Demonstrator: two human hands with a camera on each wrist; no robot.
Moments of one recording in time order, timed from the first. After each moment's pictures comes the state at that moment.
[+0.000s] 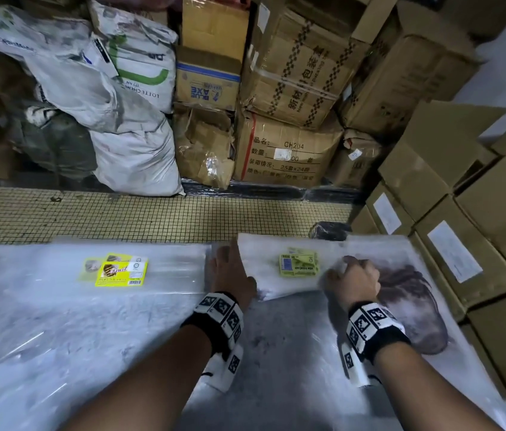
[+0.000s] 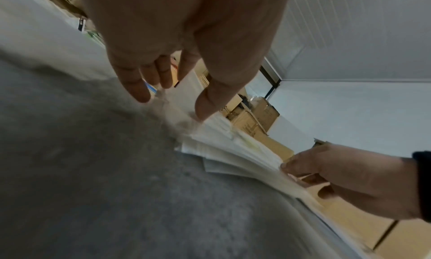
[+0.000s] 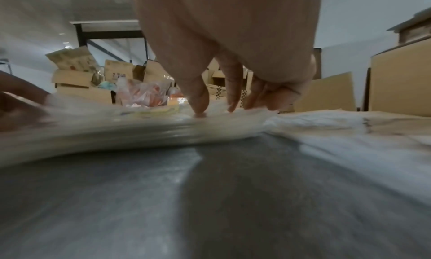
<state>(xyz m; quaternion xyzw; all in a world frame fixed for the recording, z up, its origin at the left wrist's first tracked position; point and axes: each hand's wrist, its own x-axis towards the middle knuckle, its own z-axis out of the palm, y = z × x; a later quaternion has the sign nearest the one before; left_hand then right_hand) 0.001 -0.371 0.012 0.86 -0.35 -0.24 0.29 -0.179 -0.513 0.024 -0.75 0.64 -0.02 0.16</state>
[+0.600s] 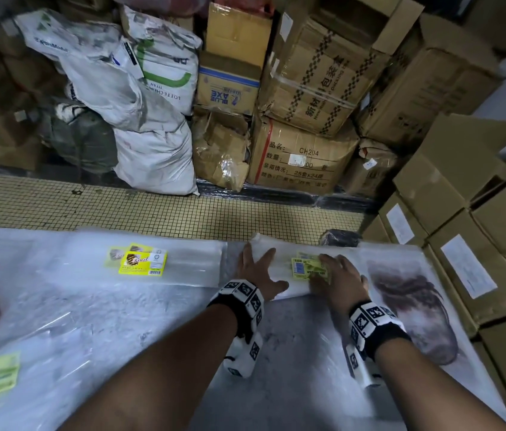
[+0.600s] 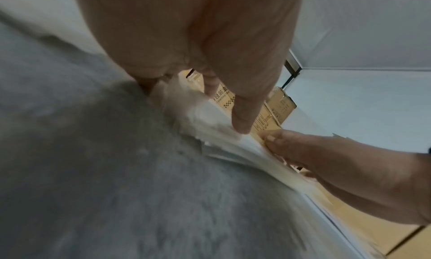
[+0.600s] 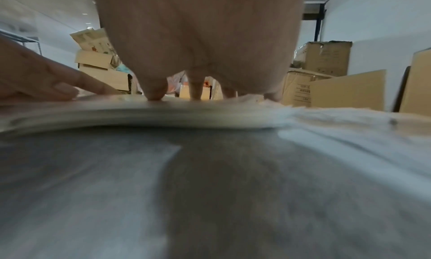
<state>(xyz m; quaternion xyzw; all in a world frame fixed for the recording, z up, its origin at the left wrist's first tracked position) 0.002 -0.383 -0.004 0.82 -0.40 -0.34 0.23 -0.168 -0.509 0.008 -0.84 0.49 0.03 0.21</state>
